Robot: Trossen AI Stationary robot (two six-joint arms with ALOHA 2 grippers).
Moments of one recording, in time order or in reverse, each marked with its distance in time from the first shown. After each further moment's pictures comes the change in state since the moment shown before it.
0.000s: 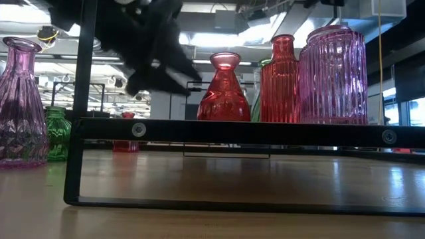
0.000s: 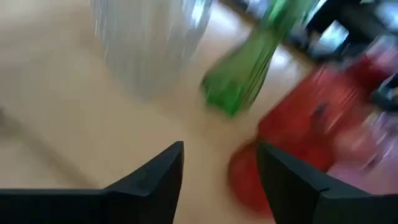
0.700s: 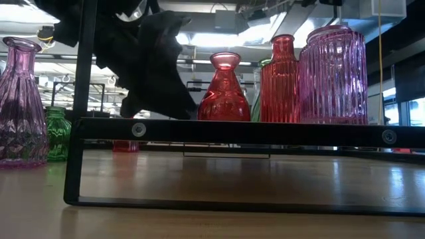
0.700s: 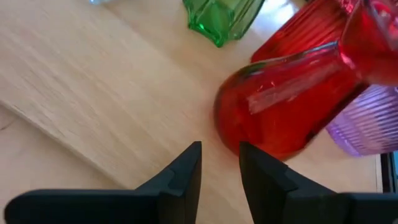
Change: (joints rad) left arm 0.000 0.107 0.000 0.010 0.200 -0.103; right arm 0.000 0.000 0.000 0.024 0.002 0.009
